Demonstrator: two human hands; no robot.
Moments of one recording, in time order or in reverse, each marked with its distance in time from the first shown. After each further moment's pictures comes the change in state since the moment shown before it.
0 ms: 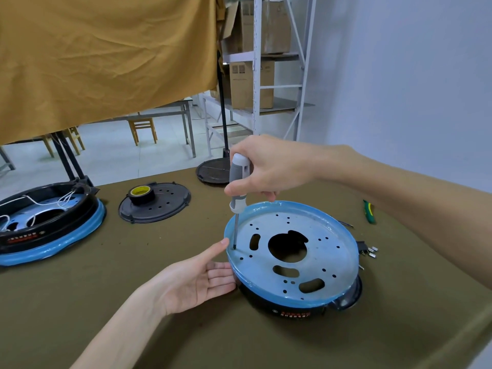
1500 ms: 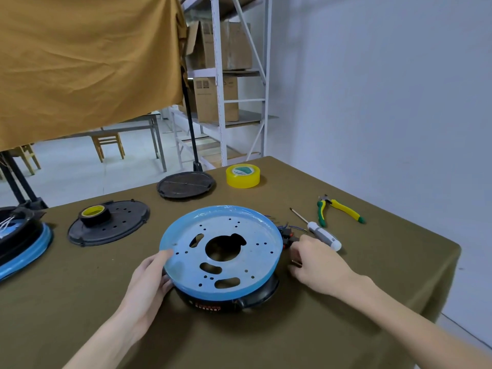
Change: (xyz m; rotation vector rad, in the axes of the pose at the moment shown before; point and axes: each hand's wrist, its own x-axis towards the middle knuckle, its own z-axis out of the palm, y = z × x) left_hand 0.031 -0.016 0.015 0.050 0.380 0.503; right_hand -0.148 0.146 0.140 -0.165 0.173 0.603
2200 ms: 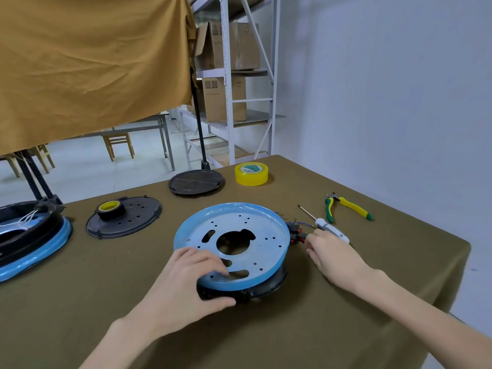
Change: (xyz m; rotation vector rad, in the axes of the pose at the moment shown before) left_hand -0.043 0.010 0.001 1.188 -0.378 0.976; right_hand -0.010 0.013 -0.007 -0.177 0.092 -0.105
